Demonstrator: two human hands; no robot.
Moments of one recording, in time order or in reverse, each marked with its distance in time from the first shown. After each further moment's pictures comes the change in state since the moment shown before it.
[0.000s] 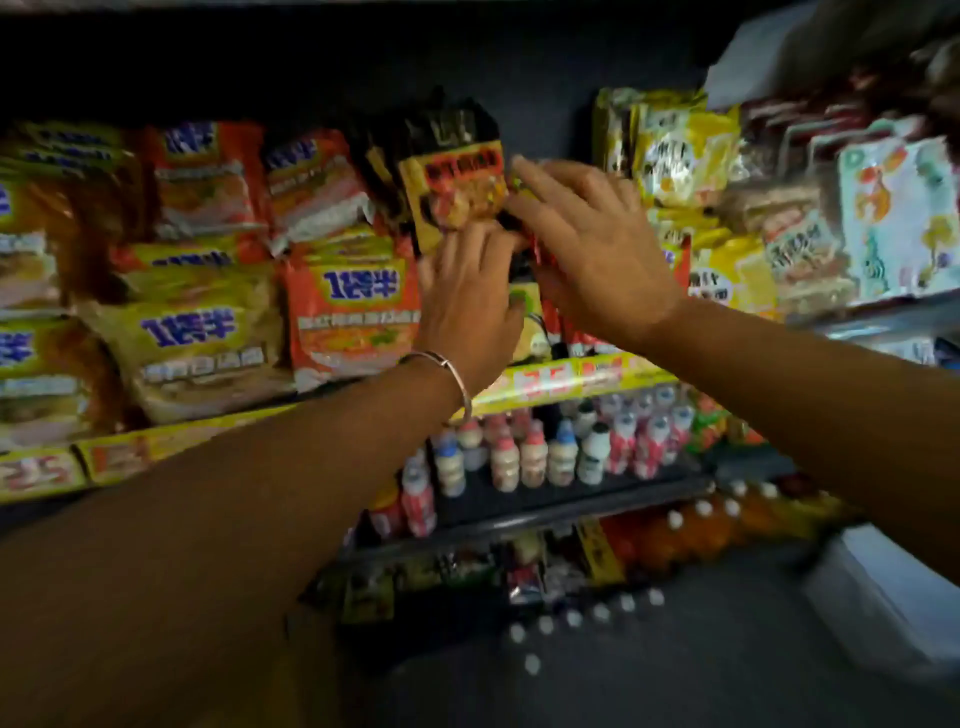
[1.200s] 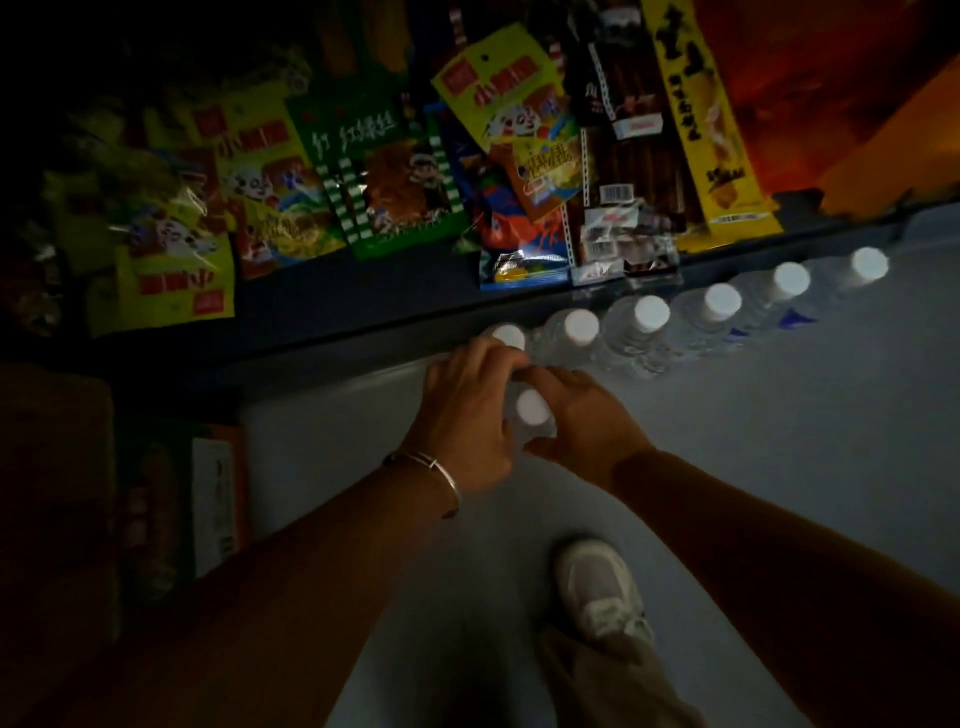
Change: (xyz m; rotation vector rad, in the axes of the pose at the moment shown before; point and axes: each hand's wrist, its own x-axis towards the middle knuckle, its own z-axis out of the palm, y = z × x) left_hand -0.553 -0.105 0.513 -0.296 -0.902 -0.352; right_hand -0.659 -0.253 0.455 0.714 -1.155 0.580
